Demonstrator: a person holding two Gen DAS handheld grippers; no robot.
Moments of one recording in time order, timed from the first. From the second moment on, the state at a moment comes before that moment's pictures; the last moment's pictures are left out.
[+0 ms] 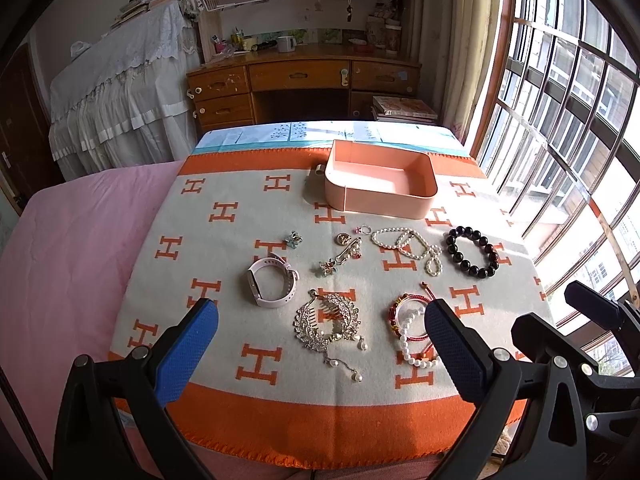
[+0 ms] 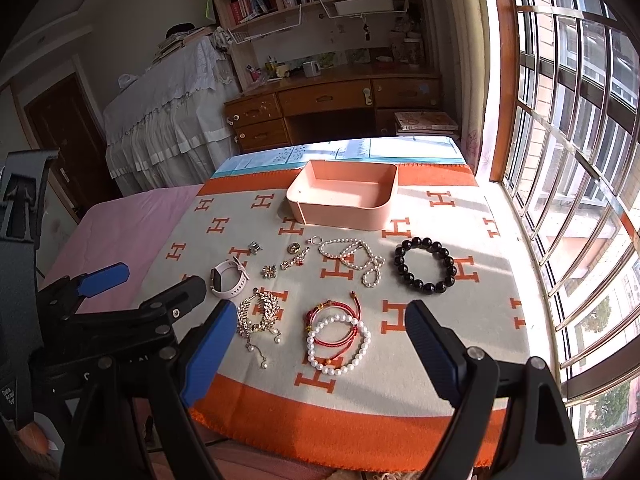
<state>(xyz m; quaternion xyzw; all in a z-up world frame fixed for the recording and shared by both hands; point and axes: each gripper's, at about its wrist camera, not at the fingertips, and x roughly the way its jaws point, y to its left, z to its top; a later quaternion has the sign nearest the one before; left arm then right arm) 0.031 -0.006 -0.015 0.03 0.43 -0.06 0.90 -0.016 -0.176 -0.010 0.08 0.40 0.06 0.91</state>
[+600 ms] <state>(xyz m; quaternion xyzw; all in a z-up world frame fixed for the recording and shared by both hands) 0.057 -0.017 -0.031 0.03 0.45 -0.05 0.89 0.006 -0.188 -0.024 0.09 0.42 0.07 0.90</state>
